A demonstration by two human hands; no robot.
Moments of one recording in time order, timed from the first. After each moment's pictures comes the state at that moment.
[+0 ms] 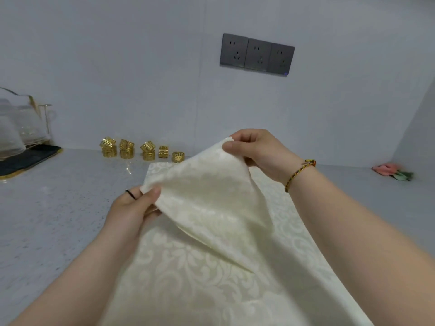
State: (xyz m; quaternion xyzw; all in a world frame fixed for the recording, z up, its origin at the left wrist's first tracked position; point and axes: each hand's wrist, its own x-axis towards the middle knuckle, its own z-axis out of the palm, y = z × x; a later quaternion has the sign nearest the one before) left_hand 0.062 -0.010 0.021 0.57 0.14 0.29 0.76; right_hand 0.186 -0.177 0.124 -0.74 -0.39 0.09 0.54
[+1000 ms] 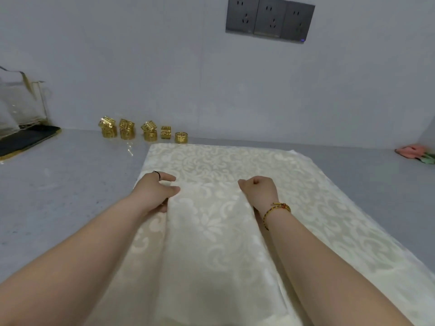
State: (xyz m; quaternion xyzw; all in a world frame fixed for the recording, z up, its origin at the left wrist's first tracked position) left_hand 0.131 0.013 -0.004 0.77 0.26 0.13 0.57; right_hand 0.240 -0.168 -0.013 -0.84 -0.09 0.02 0.54
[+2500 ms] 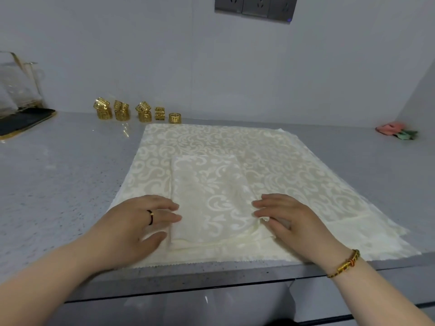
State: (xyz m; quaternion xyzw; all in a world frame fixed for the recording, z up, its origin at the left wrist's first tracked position) left_hand 0.002 -0.011 -0.044 0.95 -0.17 0.18 0.20; right_hand 0.133 -0.294 -0.043 -0.82 -0.47 -0.14 0.29
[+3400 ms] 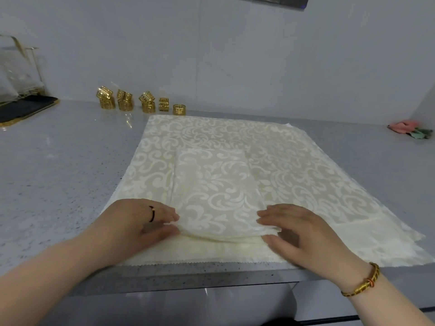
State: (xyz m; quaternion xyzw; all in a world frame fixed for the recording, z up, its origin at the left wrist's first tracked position) left_hand 0.003 -0.018 -0.043 0.94 -0.07 0.20 0.26; right_hand 0.121 -0.299 -0.044 -0.83 -0.49 -0.14 0.22
